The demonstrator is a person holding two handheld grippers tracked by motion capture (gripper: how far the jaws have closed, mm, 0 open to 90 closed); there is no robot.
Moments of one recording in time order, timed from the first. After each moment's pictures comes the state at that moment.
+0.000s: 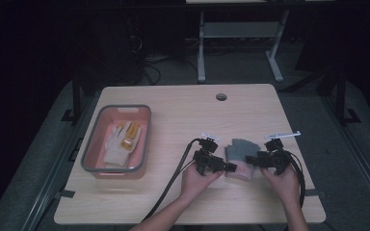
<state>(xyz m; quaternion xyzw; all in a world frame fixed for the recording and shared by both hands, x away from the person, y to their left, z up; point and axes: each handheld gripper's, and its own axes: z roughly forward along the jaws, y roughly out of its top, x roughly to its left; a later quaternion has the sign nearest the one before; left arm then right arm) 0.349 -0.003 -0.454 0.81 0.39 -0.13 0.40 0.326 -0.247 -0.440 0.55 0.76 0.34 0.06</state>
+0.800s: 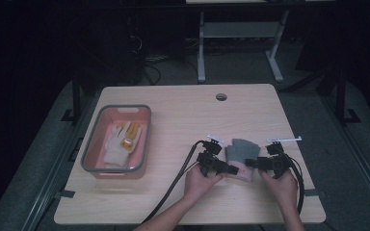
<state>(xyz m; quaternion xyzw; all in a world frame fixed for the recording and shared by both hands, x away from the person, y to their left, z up) 0.350 -0.013 -0.464 0.82 0.40 -0.15 0.38 0.323 -0.250 -0.457 0.60 0.72 0.34 0.03</state>
